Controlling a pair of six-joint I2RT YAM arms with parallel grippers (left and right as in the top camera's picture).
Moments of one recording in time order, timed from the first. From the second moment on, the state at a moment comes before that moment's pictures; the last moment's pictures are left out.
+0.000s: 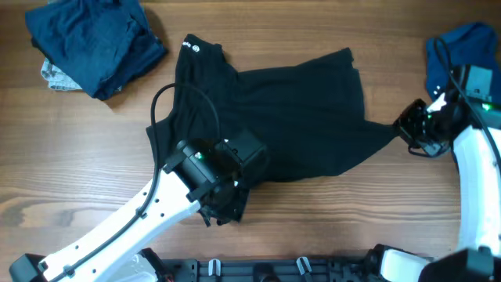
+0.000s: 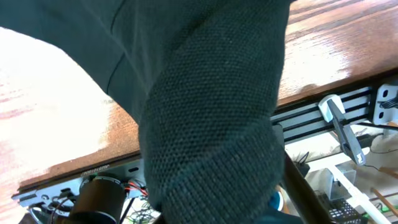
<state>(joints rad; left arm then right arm) -0.86 1.37 1.30 -1.51 0.10 -0.55 -0.28 1.39 1.20 -1.10 -0.18 0.51</state>
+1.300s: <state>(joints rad) -0.86 1.37 1.30 -1.51 0.10 -0.55 -0.28 1.52 0.71 -0.70 -0.33 0.58</state>
